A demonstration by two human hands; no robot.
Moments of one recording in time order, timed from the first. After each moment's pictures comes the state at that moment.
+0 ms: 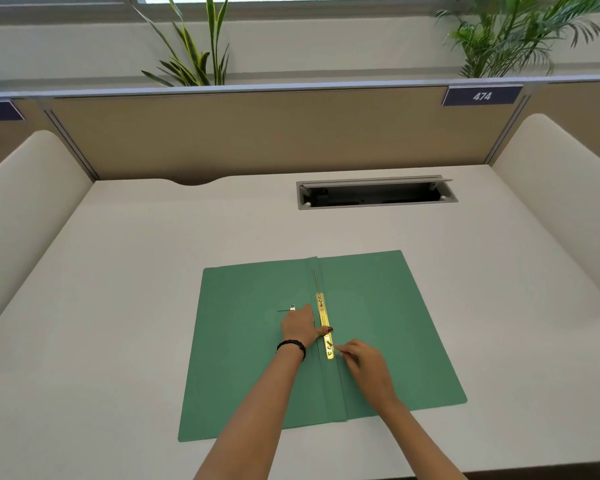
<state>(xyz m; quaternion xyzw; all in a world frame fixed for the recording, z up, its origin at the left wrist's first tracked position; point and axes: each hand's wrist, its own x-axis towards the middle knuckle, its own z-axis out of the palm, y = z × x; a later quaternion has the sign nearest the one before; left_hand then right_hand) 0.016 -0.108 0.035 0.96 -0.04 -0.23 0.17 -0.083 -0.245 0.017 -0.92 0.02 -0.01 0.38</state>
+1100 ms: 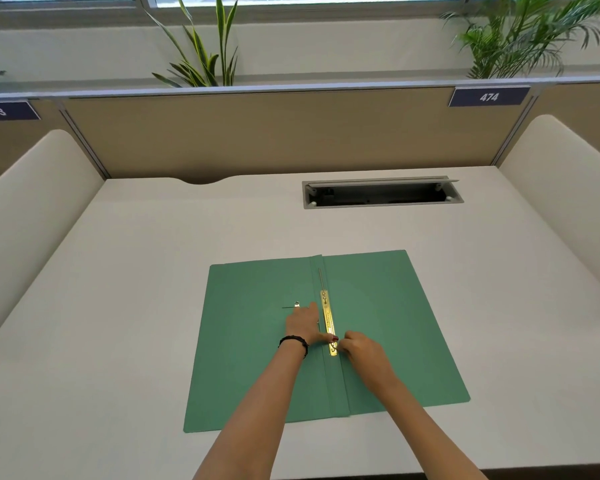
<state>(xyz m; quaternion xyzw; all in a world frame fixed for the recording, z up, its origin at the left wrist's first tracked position) 0.009 -0.104 0.039 0.96 -0.08 -0.24 0.14 -0.068 -0.241 0.034 -0.98 -0.09 0.09 0.14</state>
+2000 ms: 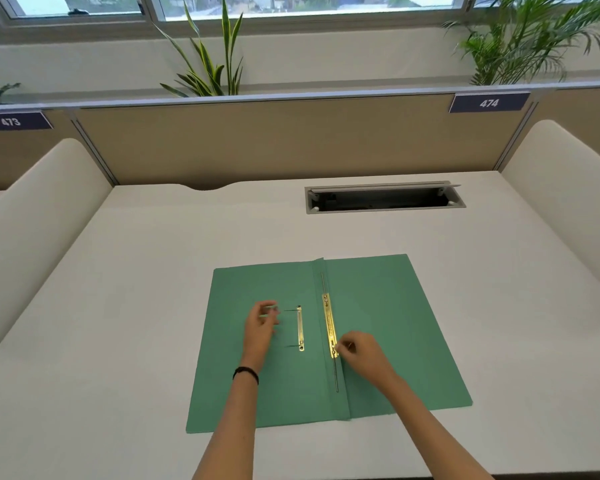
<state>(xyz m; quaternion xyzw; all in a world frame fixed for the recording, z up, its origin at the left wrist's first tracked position) -0.008 -0.028 0.033 0.75 0.15 -0.04 0.64 -0.058 -0.242 0.032 -0.92 0.01 0.11 0.38</state>
